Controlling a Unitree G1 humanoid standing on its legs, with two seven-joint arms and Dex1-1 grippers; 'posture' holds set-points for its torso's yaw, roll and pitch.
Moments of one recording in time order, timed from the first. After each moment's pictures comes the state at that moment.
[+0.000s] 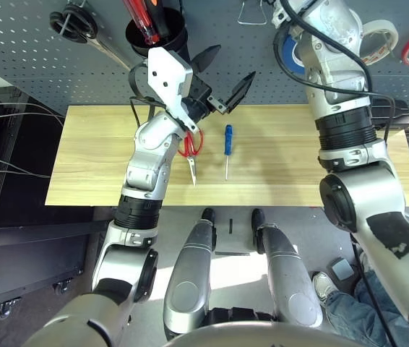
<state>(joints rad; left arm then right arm) -0.66 0.21 -0.02 0.02 -0.25 0.04 -0.52 -1.29 -0.15 0.02 0.50 0.09 -0.33 0.49</state>
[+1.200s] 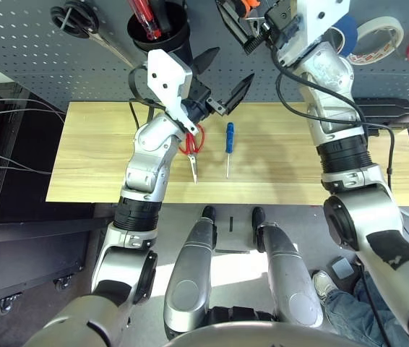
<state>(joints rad) -0.65 0.22 -0.02 0.01 -0.25 0.05 -0.53 -1.03 -0.21 0.01 0.26 0.07 -0.21 0.43</state>
